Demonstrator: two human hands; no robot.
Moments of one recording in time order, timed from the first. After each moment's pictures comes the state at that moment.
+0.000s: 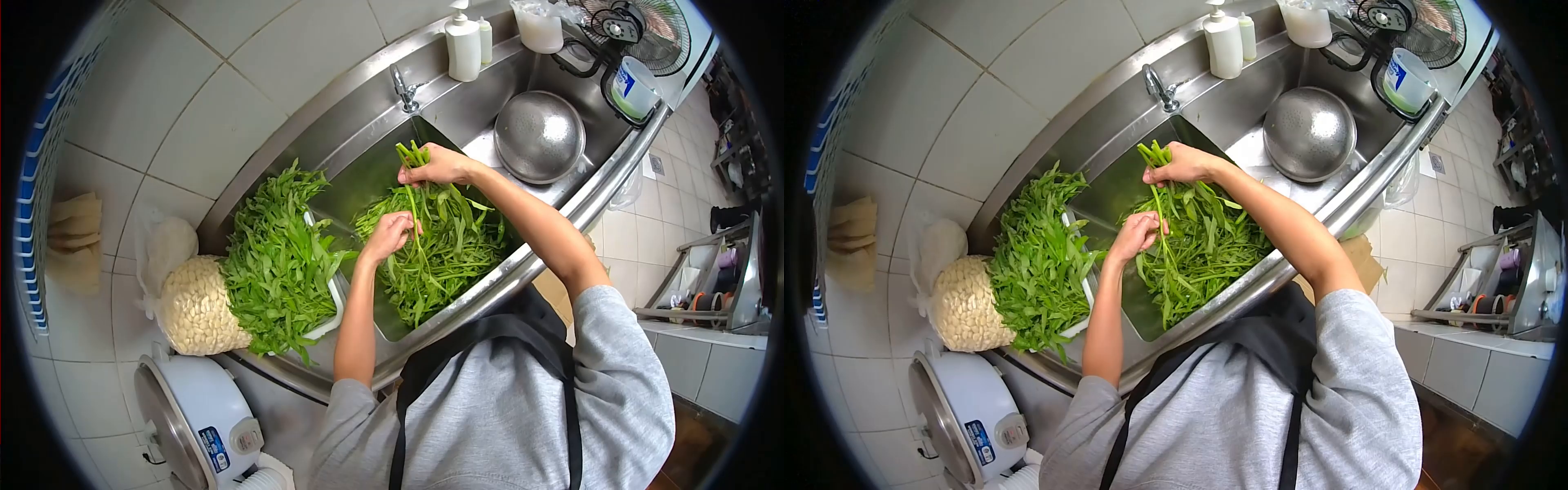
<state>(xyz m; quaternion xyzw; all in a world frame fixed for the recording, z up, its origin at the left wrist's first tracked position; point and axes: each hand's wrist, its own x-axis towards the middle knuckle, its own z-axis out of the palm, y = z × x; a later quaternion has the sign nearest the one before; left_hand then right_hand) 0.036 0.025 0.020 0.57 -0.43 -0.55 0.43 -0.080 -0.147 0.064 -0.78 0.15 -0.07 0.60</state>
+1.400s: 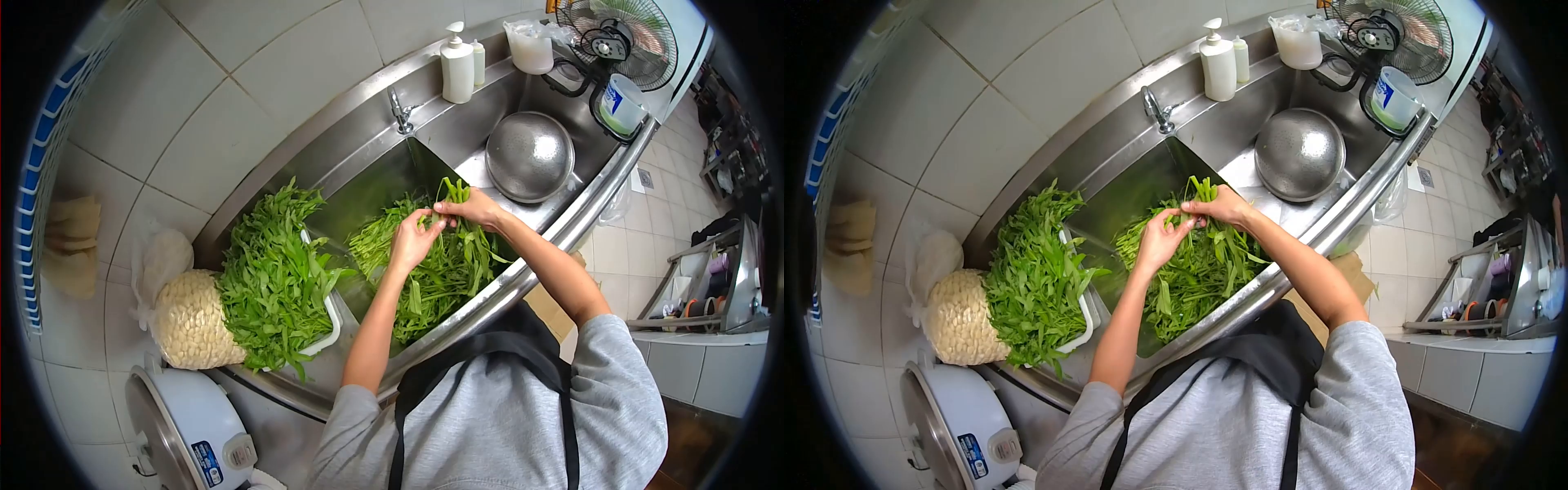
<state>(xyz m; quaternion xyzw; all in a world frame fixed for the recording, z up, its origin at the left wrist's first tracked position) -0.016 -0.009 0.029 0.74 -0.48 -0.26 0.41 -0.145 -0.134 0.022 -0.65 0.29 -0.14 0.68</state>
